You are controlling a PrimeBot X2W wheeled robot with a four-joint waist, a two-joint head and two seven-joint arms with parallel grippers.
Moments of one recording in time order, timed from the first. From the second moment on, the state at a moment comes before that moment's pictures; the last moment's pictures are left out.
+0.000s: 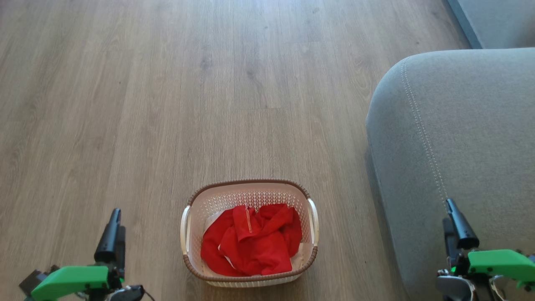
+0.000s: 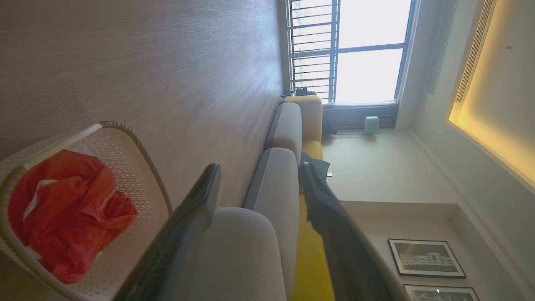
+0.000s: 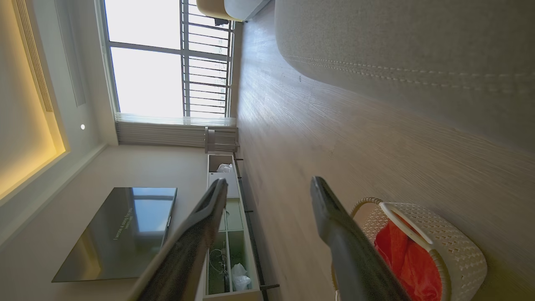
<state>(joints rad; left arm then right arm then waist) 0.00 0.03 0.11 0.33 -1.52 -0.13 0.05 0.01 -0.04 -0.15 0.34 1.49 0.13 0.05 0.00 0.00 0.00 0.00</state>
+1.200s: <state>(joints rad) -0.03 0.03 0.04 0.01 -0.95 0.06 -0.05 -0.07 -0.04 -0.13 0.11 0.90 0.13 -0.05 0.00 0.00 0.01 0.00</state>
